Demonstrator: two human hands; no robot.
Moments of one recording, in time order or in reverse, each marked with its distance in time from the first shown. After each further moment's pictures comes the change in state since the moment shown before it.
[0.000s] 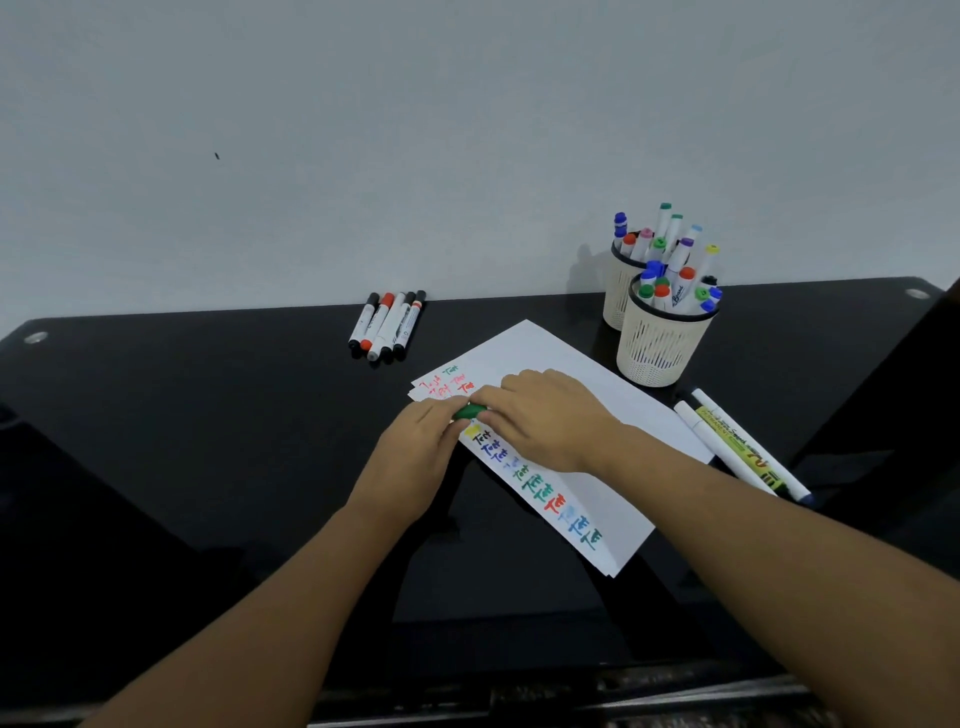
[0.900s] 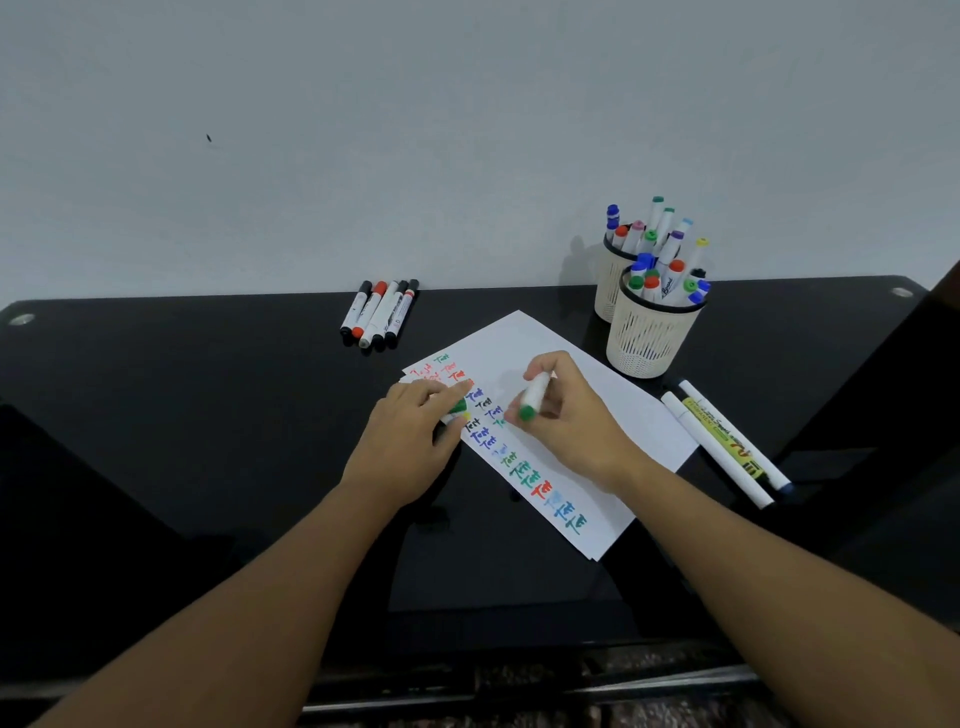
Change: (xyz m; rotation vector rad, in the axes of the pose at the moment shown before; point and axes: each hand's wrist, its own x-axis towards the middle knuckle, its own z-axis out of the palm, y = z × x) left_hand 0.002 -0.004 0.007 0.147 -0.050 -0.018; right_hand -0.044 0.003 0.014 1.052 0.223 0.428
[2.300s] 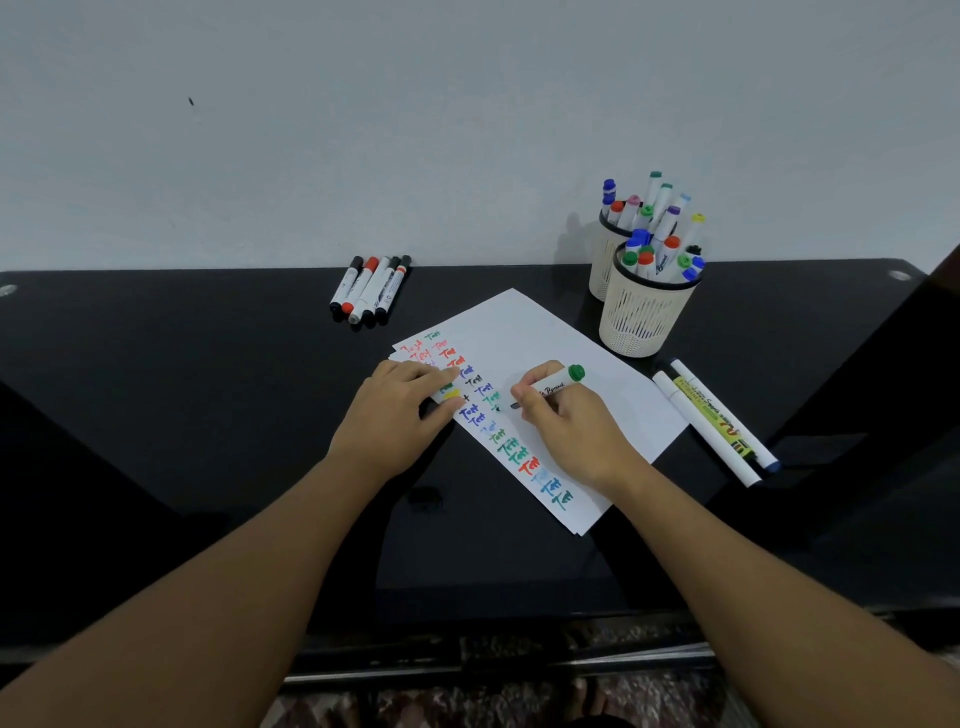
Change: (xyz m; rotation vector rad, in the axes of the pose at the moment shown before) left_hand 0.002 -0.001 0.000 -0.015 -0.034 -0.055; right_hand -0.026 0.001 0.001 -0.162 0.064 0.068
